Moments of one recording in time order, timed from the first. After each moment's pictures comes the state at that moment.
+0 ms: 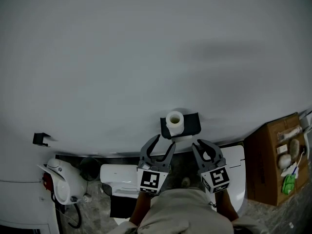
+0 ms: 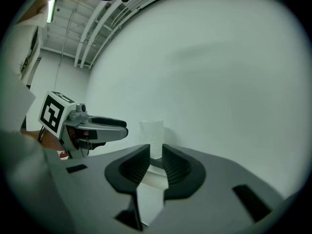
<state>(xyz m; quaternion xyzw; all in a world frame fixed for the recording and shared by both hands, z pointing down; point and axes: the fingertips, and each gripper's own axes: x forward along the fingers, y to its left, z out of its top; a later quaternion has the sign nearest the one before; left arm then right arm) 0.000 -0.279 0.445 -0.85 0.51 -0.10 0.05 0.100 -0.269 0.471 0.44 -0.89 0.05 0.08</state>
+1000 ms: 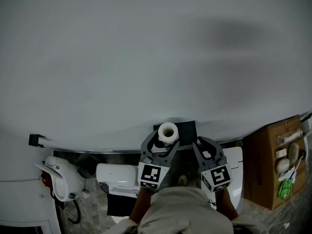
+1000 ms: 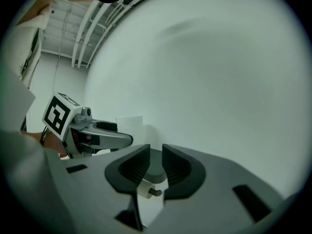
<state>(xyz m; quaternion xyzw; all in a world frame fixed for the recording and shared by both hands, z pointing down) 0.023 -0.343 0.472 -0.86 0.50 -0.12 -0.01 0.115 -0.325 0.481 0.43 -0.90 0.06 0.08</state>
